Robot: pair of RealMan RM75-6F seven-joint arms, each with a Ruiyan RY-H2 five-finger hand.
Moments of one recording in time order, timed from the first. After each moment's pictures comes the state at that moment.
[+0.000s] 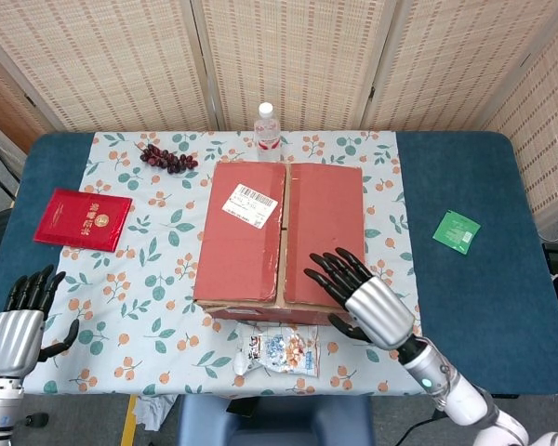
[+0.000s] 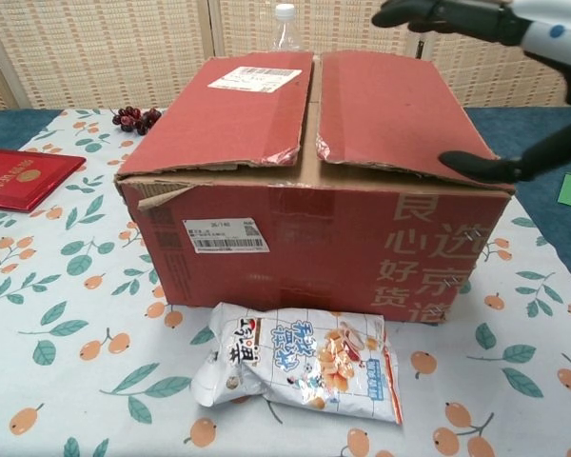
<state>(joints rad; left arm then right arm) -0.12 -1.14 -0.05 -1.72 1.48 1.47 0.21 0.45 -1.28 0.14 -1.86 -1.76 1.20 -0.15</state>
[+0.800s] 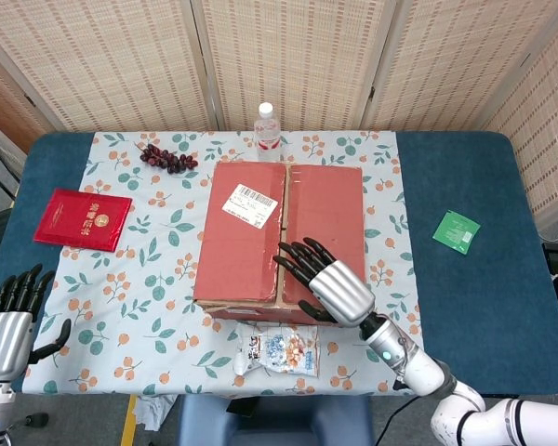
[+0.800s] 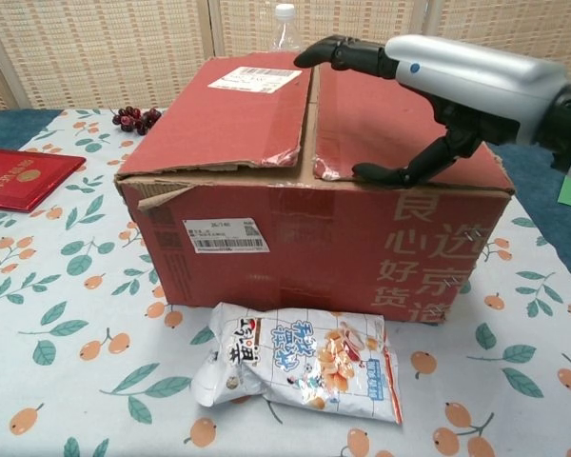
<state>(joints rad) -0.10 -1.12 -0.06 -1.73 1.50 1.52 0.18 0.60 -1.38 0.19 -1.80 -1.56 1.06 -0.21</state>
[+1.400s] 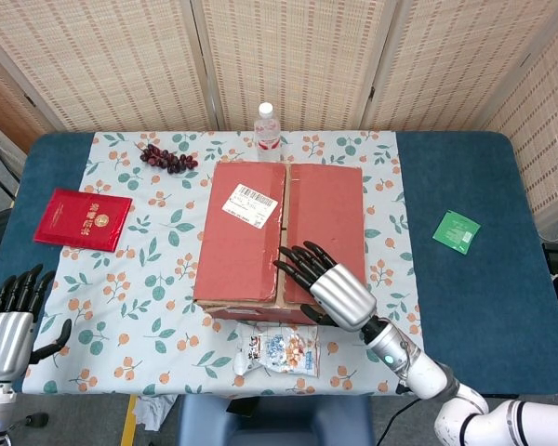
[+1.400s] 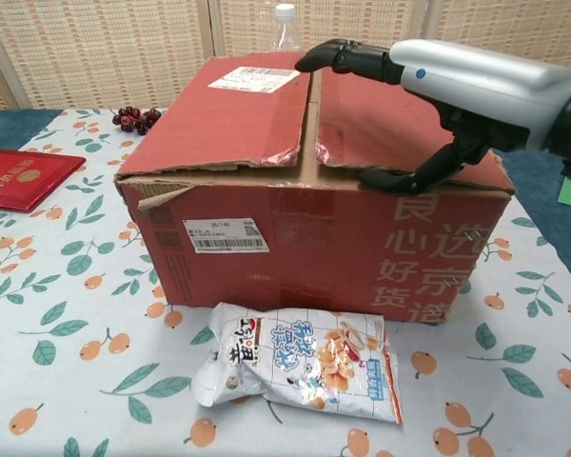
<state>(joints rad) -0.10 -1.13 -0.06 -1.74 1.50 1.52 0.19 0.62 -1.38 0.15 -1.80 -1.57 1.09 -0.21</state>
